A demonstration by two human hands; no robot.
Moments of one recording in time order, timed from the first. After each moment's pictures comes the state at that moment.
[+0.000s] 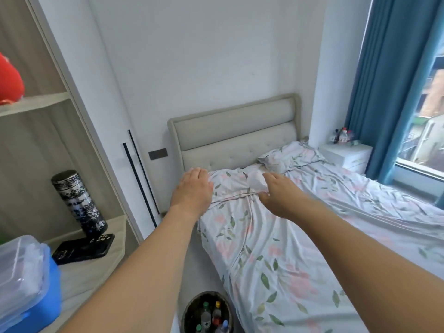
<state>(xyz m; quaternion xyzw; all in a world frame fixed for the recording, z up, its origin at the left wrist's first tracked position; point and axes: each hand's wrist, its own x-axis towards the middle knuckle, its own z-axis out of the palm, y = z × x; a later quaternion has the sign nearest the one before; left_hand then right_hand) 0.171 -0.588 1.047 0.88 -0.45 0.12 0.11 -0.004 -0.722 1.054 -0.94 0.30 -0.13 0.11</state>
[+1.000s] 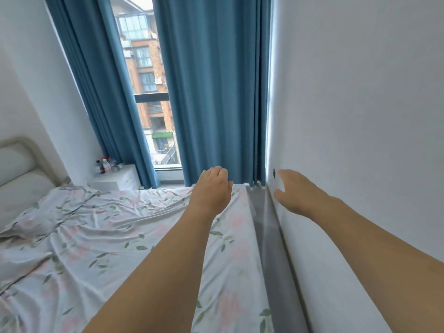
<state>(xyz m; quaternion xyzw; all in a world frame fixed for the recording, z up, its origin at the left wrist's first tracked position) -0.415 -0.733 1.057 0.44 -0.87 0.05 0.21 -0.593 -0.614 1.091 -0.59 0.78 -0.20 0.07</state>
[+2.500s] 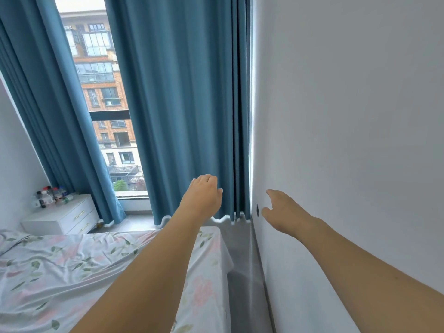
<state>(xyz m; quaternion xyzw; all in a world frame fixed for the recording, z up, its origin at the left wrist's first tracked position) -0.733 -1.088 1.073 0.46 -0.87 0.03 0.18 -0.905 -0.964 1.071 -0.56 0.79 -0.23 0.12</state>
